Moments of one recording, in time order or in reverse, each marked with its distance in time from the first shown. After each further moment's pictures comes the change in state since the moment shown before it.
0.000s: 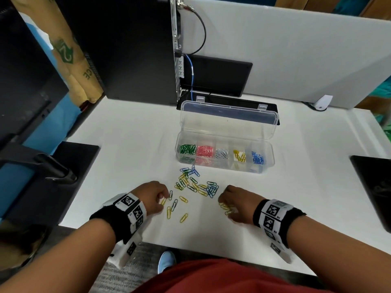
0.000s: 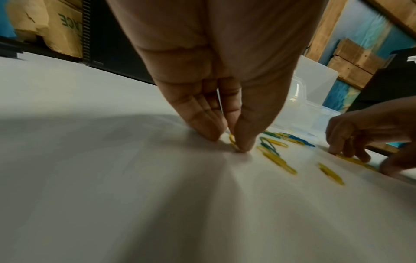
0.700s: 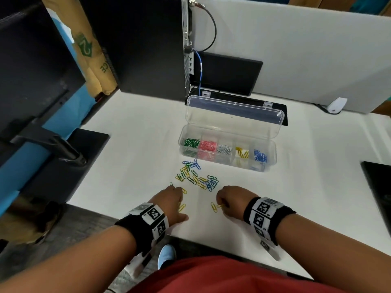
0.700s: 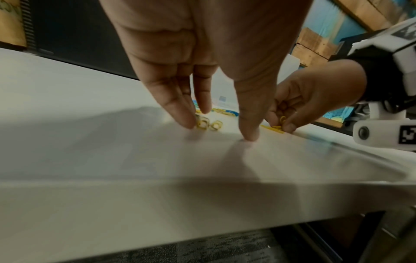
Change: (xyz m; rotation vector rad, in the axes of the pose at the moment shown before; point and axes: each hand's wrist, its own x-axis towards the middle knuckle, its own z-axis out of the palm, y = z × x) left_hand -0.022 0.058 0.046 0.103 0.082 -0.105; right_hand 0.004 -0.008 0.006 -0.030 -0.026 0.018
